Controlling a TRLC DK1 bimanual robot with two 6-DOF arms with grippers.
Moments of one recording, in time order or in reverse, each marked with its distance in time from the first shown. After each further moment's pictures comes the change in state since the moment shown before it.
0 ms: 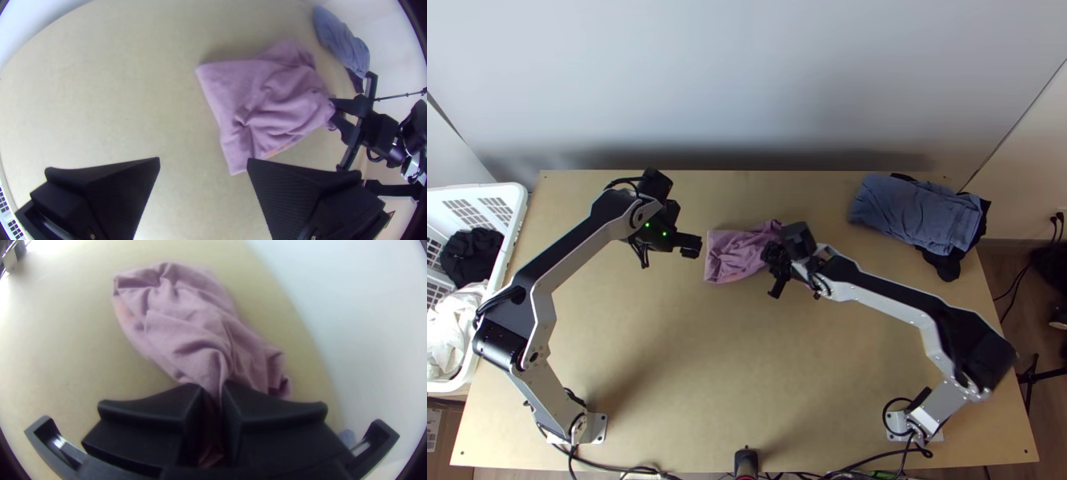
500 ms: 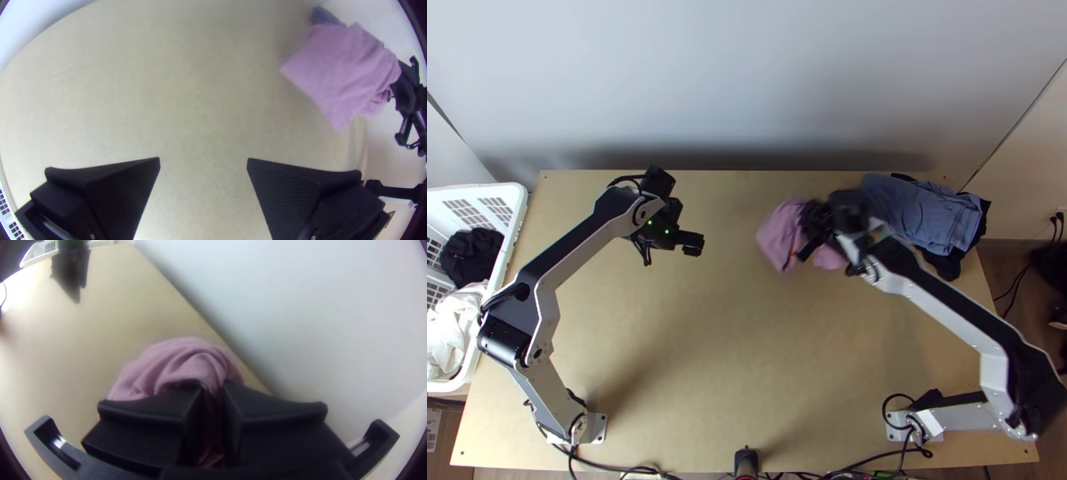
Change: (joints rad) left arm -0.005 0.022 0.033 -0.009 0.000 0.000; right arm -0.141 -0.256 0.068 -0.079 0.060 0.059
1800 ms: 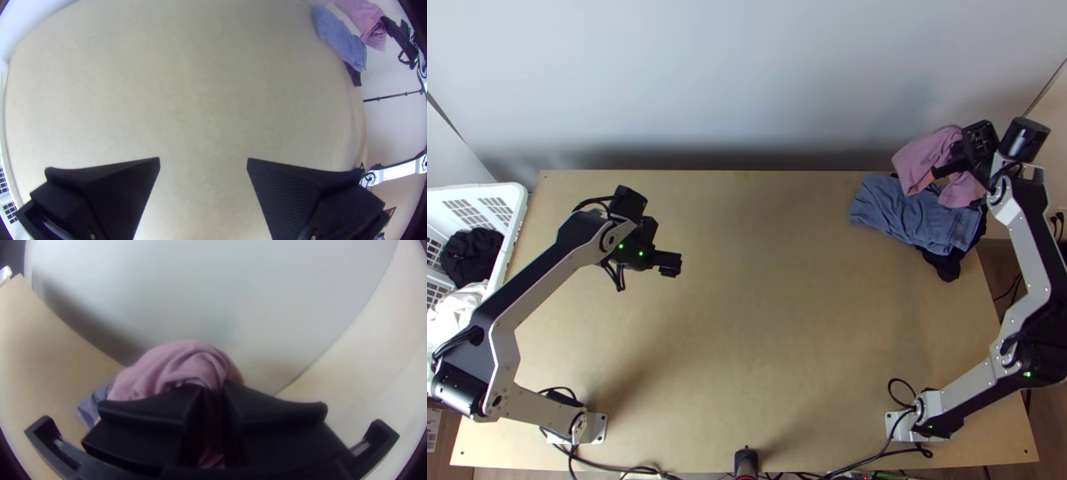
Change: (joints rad) left arm 0.048 -0.256 -0.269 0.013 -0.001 0.008; right arm -0.770 0.220 0.426 -0.046 -0.238 -0.101
